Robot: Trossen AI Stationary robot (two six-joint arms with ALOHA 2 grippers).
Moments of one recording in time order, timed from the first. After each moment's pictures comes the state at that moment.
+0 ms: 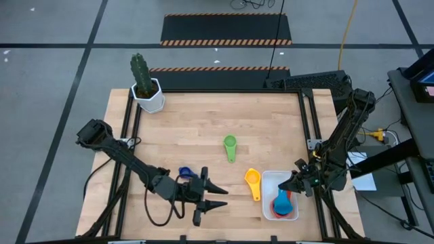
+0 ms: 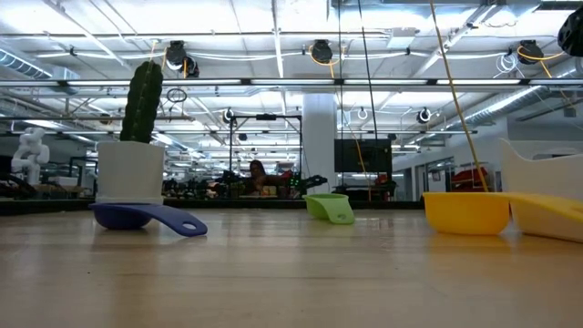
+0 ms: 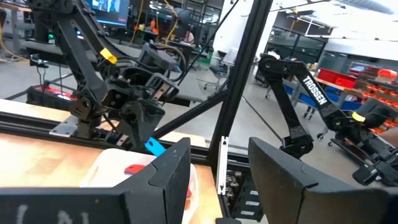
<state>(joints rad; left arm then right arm) -0.58 1.69 1.09 0.65 -0.43 -0.24 1.14 0.81 0.16 0.36 0.89 1.45</state>
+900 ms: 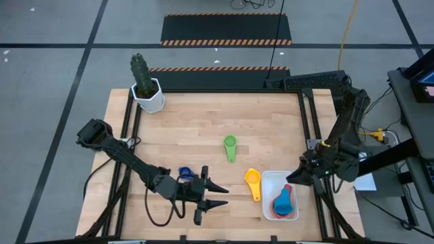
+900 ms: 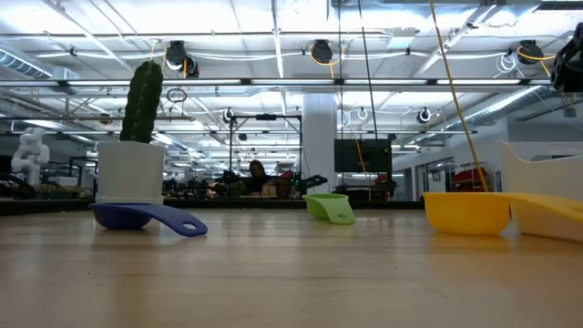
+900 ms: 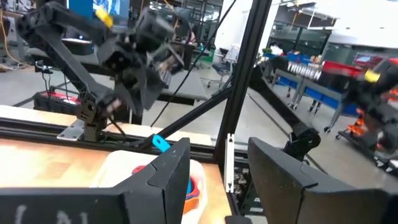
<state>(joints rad) -0.57 1.69 1.09 0.64 -0.43 -0.19 1.14 0.53 0.43 -0.32 0.79 1.25</state>
